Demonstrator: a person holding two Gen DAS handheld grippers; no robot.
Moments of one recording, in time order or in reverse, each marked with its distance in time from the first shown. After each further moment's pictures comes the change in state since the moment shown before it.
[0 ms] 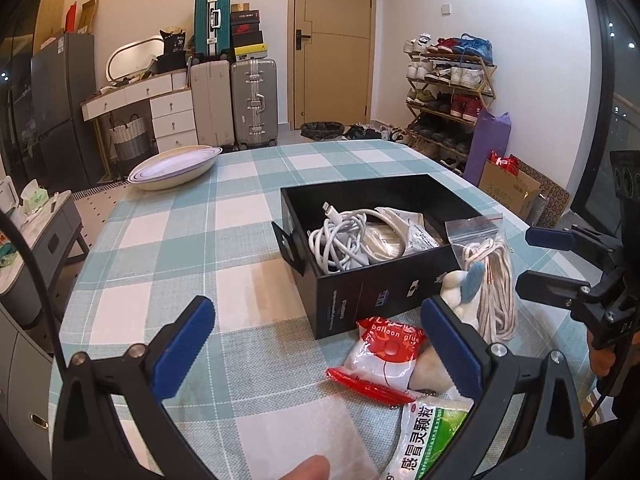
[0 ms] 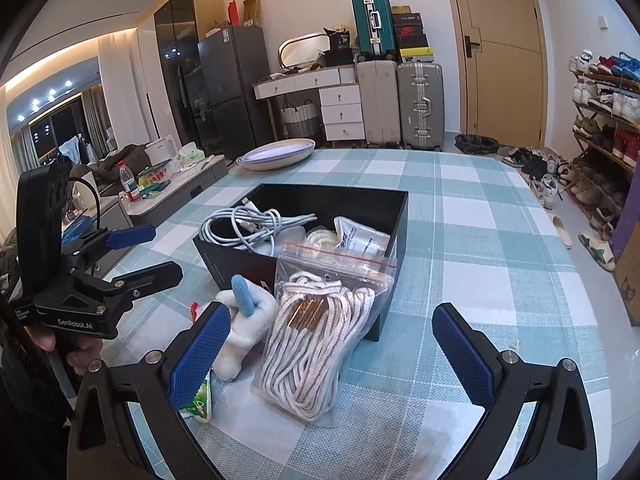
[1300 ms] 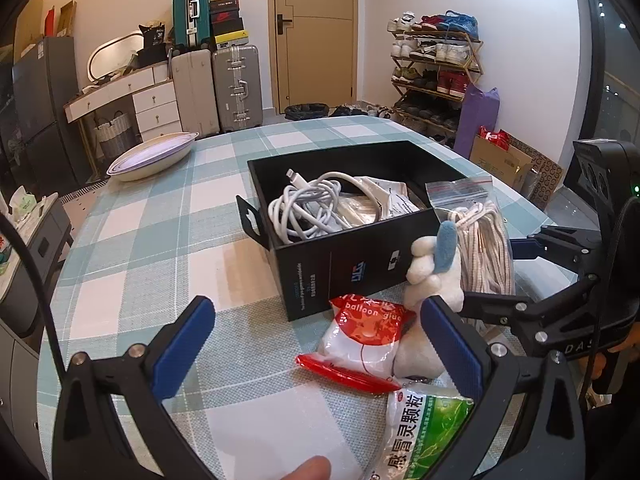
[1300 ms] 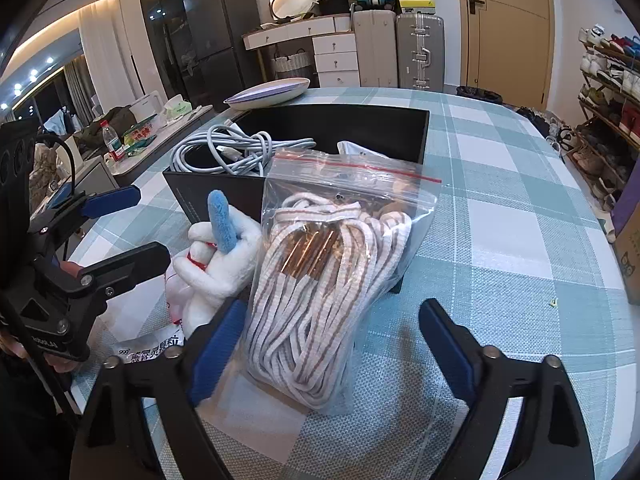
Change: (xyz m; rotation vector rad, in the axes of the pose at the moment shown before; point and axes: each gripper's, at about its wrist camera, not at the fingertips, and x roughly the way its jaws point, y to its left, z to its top) left arm 0.014 -0.019 -0.010 0.059 0.060 -0.026; right arm 0.049 0.006 -0.020 0.004 0.183 -0.022
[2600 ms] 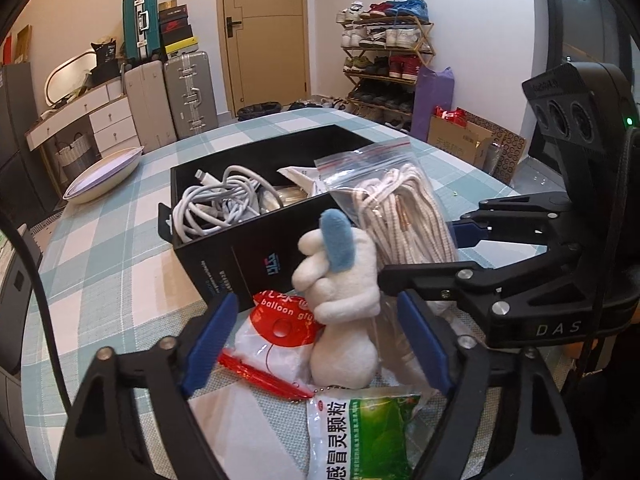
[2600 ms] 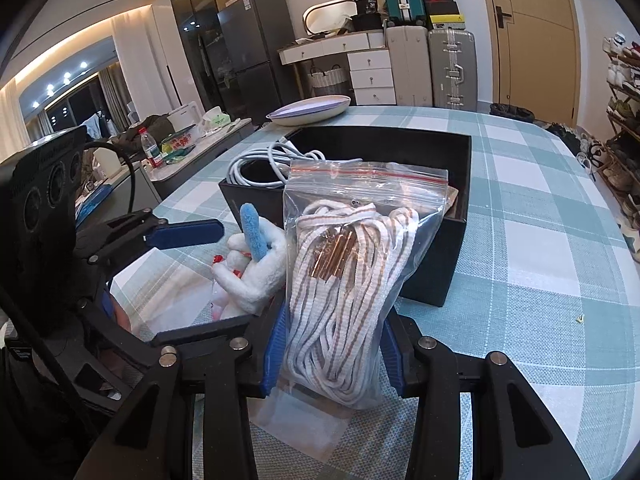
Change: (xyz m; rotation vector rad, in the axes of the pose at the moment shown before) left arm -0.002 -0.040 -0.004 0.125 0.012 -0.126; right arm -0.015 0.009 -0.002 -0.044 -0.077 0.132
